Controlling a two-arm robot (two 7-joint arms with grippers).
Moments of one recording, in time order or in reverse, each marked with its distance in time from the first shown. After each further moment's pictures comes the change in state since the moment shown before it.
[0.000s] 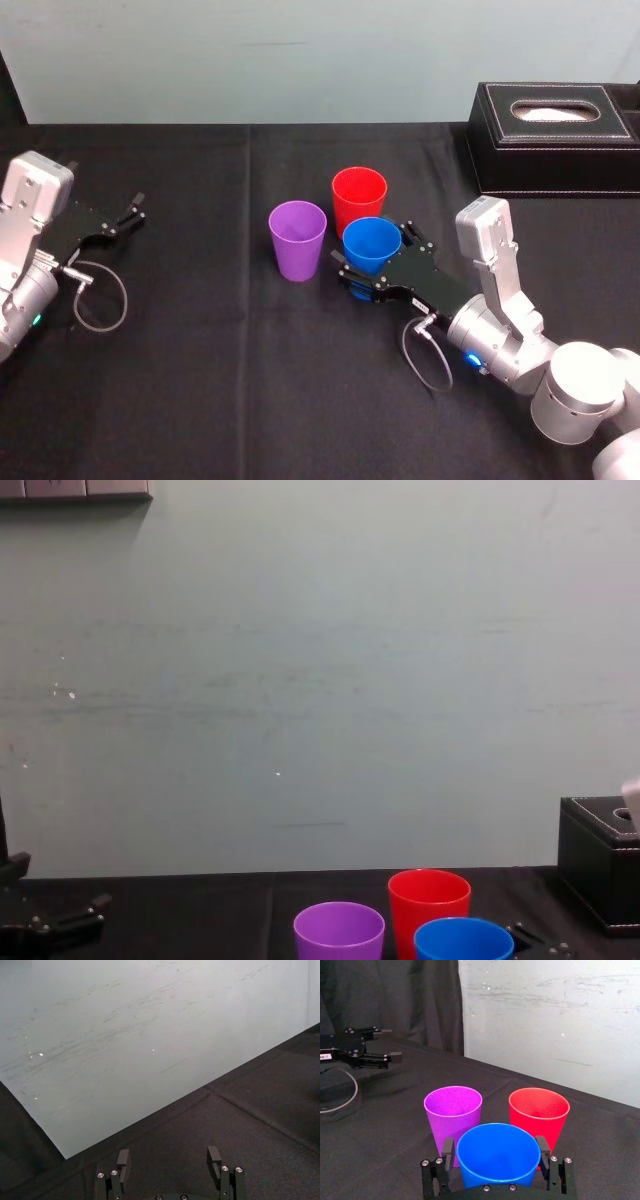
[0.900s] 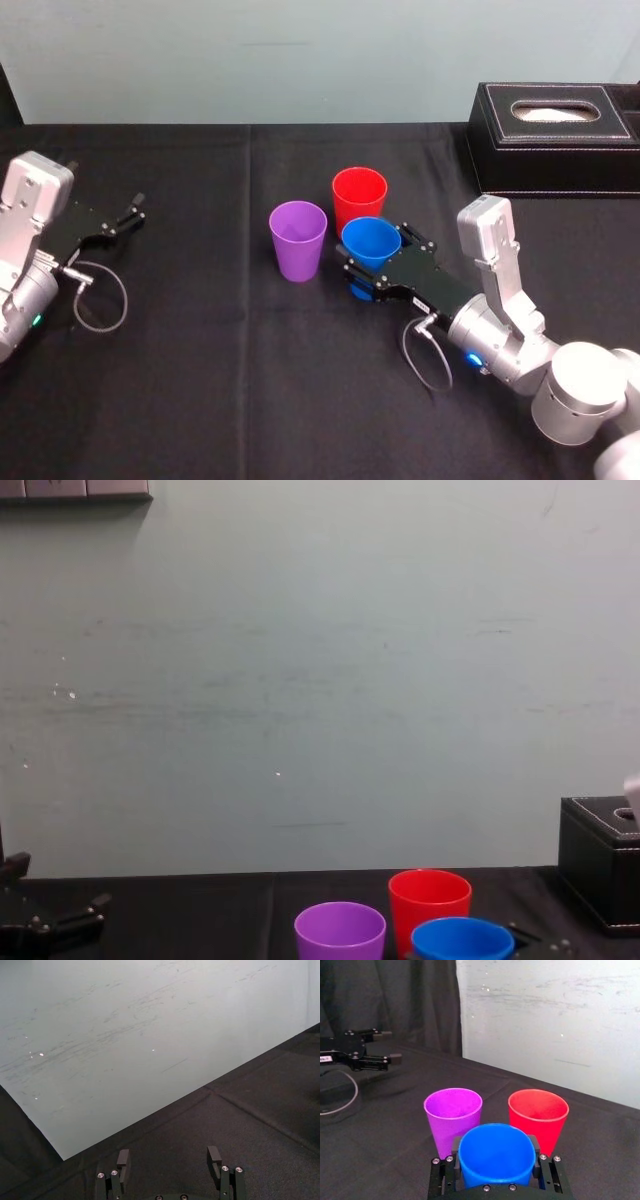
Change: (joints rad) left arm 0.000 0.000 0.000 0.000 0.000 0.000 0.000; right arm -0.005 0.000 0.005 -0.010 0.001 0.005 -0.002
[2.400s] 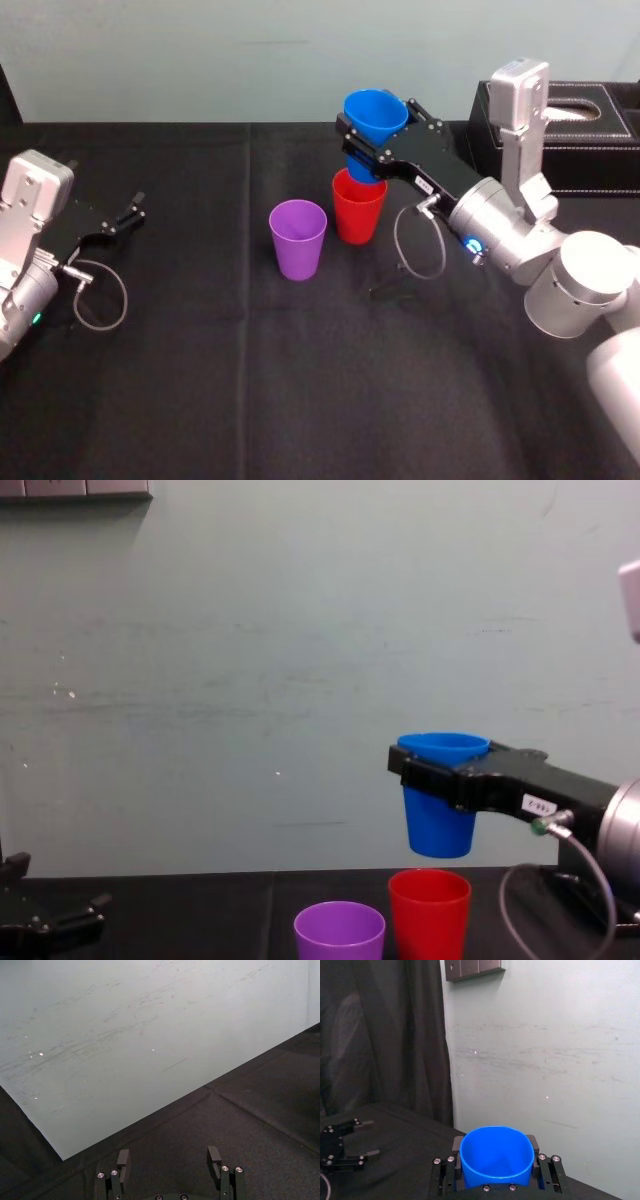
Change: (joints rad) left arm 0.000 0.000 0.000 0.000 0.000 0.000 0.000; right arm 0.185 -0.039 0.031 -0.015 0.102 0.060 0.009
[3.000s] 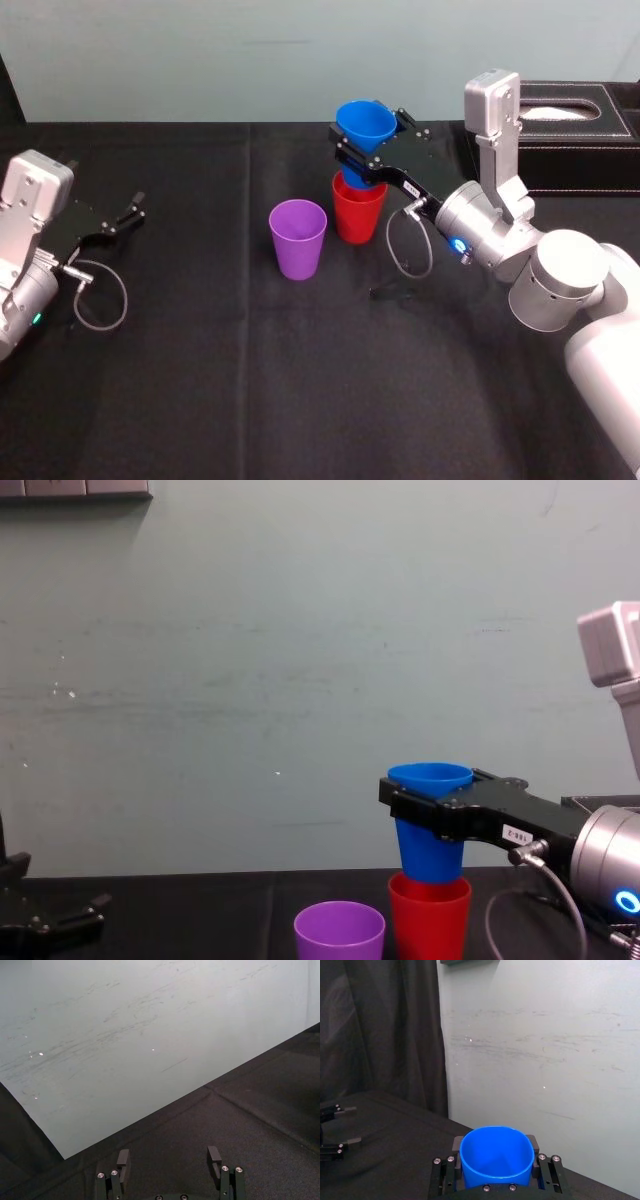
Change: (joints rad) left arm 0.000 0.000 0.000 0.000 0.000 0.000 0.000; right arm 0.068 -0.041 -0.018 0.156 -0.039 -0.053 0.009
